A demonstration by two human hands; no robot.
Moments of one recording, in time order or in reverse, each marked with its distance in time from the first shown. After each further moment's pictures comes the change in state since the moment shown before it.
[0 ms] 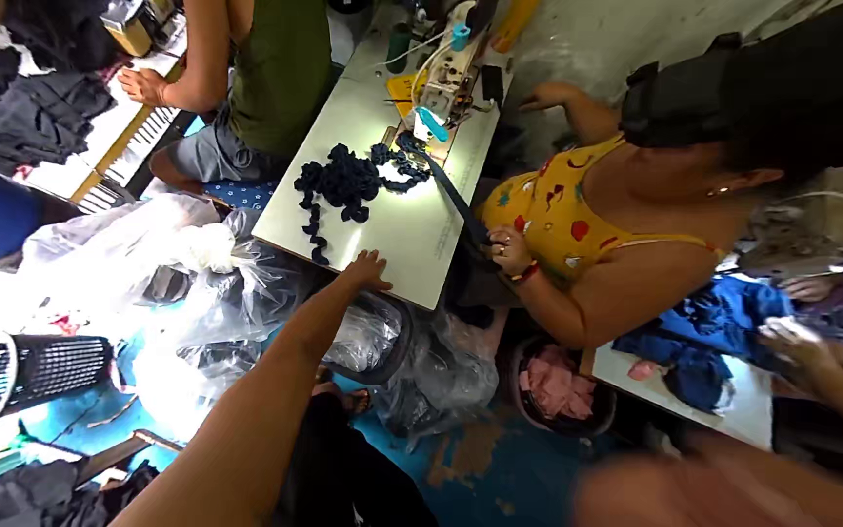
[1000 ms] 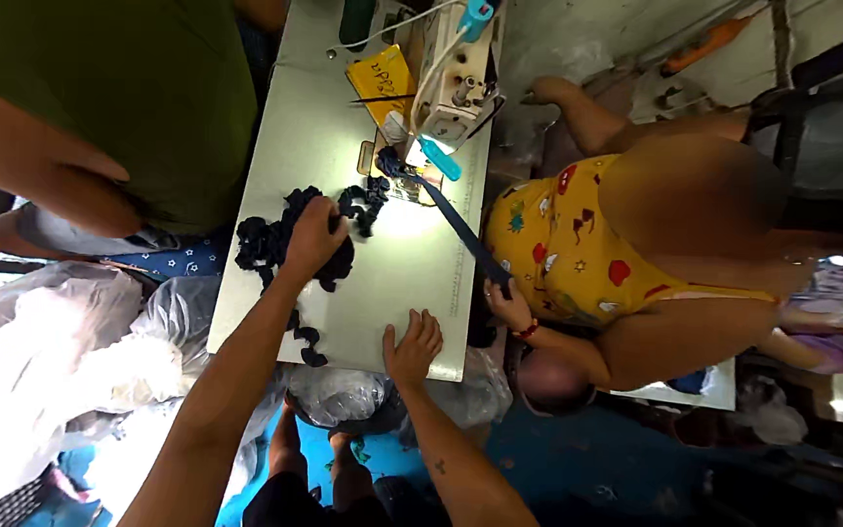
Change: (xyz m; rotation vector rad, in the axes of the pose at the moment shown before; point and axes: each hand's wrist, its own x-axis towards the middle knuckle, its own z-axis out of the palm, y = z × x) left_hand 0.133 -0.128 -0.194 -0.280 0.593 0.237; right_hand 0.047 0.462 0.279 -1.268 0.004 0.504
